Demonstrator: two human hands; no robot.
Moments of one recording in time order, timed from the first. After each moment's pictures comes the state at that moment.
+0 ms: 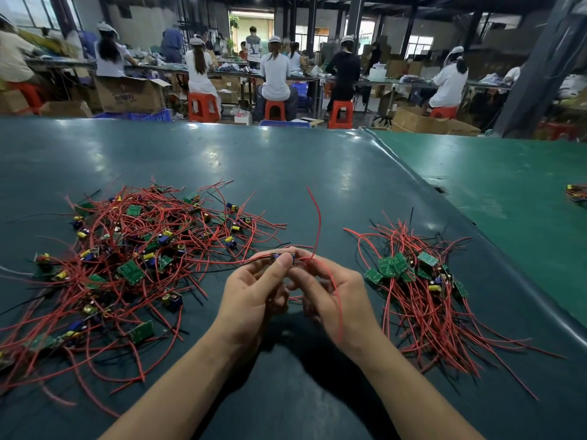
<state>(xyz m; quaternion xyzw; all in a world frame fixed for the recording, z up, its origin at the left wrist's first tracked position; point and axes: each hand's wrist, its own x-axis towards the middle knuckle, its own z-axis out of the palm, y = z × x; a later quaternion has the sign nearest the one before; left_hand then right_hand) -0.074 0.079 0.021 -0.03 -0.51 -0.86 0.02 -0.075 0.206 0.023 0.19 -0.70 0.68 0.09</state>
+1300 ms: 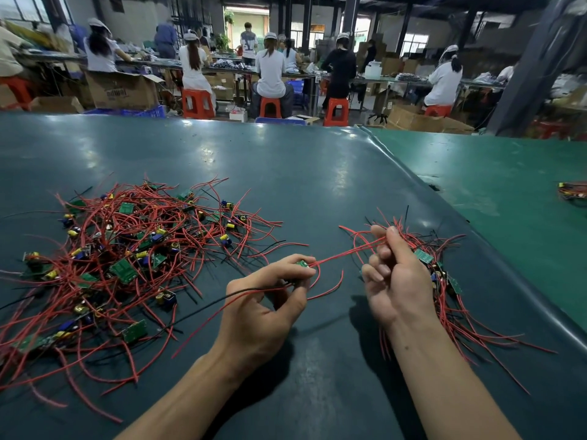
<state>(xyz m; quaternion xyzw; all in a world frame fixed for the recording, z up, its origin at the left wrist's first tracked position) -0.061 0.088 0.013 -0.24 -0.68 -0.62 0.30 -0.101 0.259 0.046 -0.10 -0.35 0.92 0.11</state>
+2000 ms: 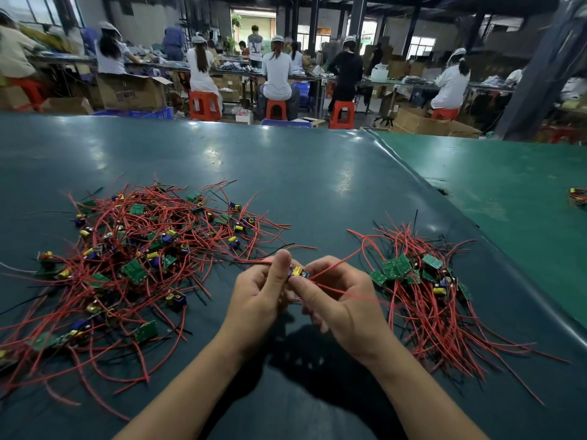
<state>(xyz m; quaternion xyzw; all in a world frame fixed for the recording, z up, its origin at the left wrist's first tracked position) -0.069 0.075 0.022 -0.09 -0.62 -0.77 0.09 -0.067 0.209 0.030 0.19 -0.67 0.72 0.05</state>
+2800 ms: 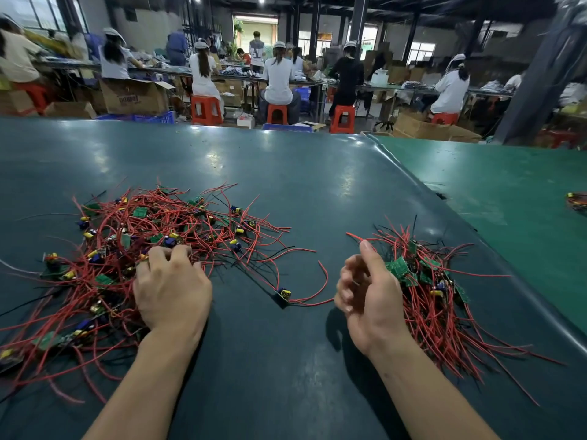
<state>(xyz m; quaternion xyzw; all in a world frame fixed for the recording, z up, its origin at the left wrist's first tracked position) -0.089 -0.002 0.019 0.25 -0.92 -0.18 0.26 -0.087 0.224 0.033 -0.08 -0.47 0.88 0.04</state>
